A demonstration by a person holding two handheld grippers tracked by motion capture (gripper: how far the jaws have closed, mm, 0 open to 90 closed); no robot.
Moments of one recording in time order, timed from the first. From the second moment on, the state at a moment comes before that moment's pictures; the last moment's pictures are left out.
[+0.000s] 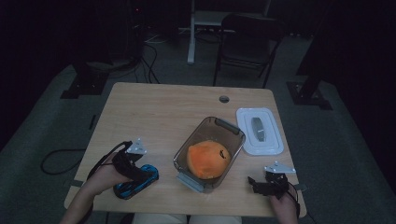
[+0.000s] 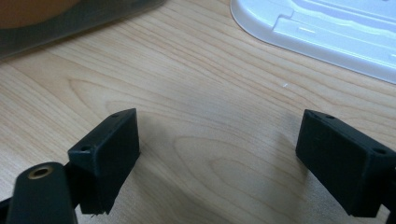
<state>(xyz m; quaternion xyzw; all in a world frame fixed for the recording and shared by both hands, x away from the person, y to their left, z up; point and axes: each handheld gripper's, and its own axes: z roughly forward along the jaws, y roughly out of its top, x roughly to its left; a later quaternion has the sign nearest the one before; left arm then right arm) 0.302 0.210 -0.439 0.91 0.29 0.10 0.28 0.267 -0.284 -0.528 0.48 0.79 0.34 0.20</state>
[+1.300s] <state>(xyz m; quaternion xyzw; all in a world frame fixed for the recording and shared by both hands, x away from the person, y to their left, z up) 0.278 0.230 -0.497 0.91 0.34 0.08 0.20 0.267 -0.284 -0.528 0.48 0.78 0.34 0.20</state>
